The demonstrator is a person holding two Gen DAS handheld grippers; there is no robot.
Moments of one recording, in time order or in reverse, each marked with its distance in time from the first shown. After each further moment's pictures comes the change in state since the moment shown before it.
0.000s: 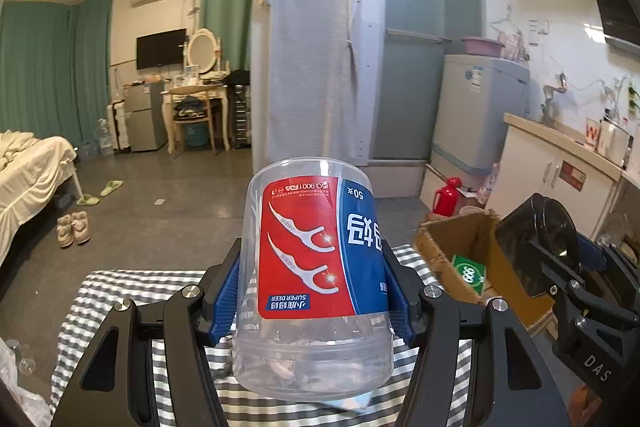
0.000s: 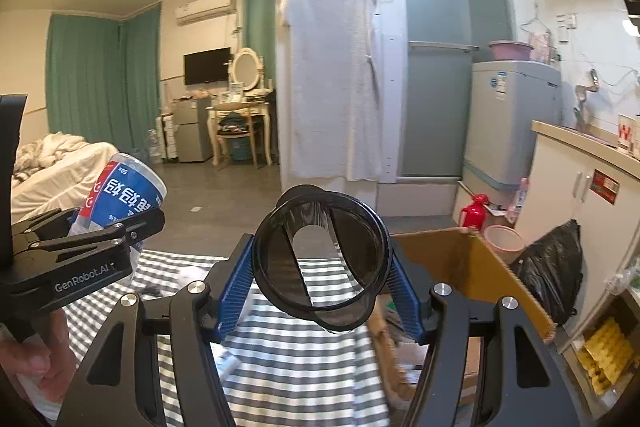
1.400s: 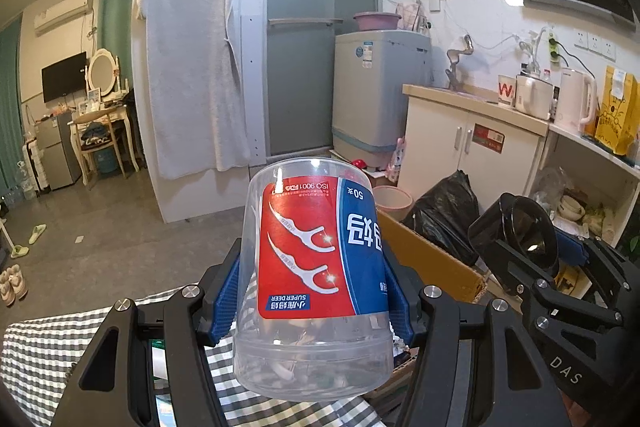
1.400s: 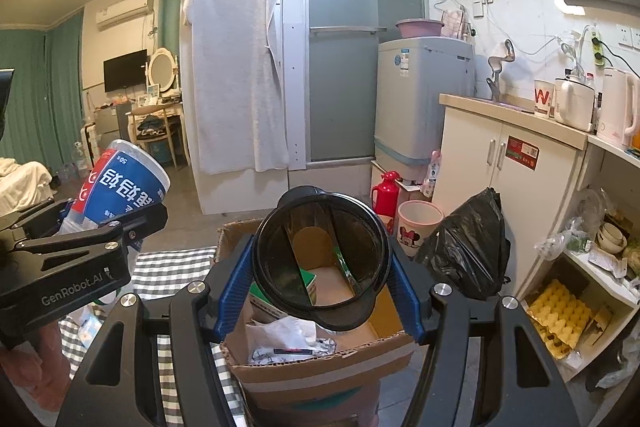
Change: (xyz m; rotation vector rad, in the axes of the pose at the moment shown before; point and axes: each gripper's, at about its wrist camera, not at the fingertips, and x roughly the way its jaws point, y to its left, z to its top) left arm 0.034 -0.176 0.020 0.175 0.024 -0.276; right arm -0.026 -0.133 -0.008 0.103 0.044 -0.264
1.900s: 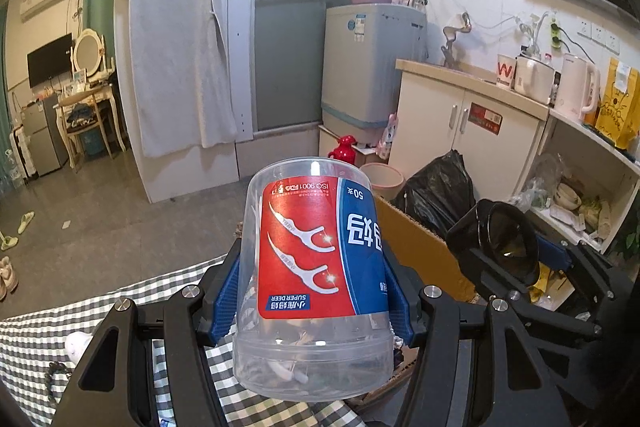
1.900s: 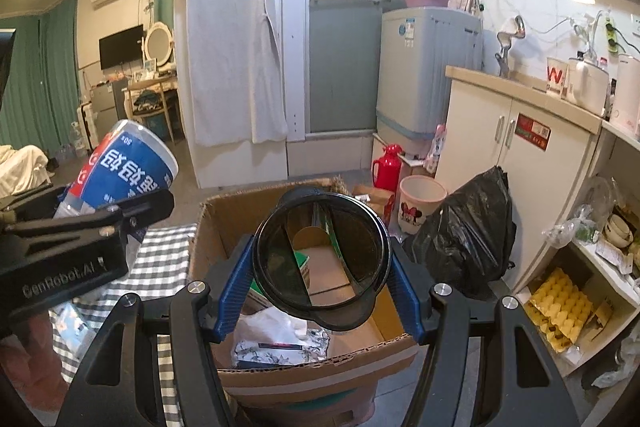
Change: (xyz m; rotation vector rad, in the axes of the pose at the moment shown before) left arm 0.047 -0.011 -0.001 -0.007 0.101 -0.038; right arm 0.056 -0.013 -0.012 -0.011 0.115 0.005
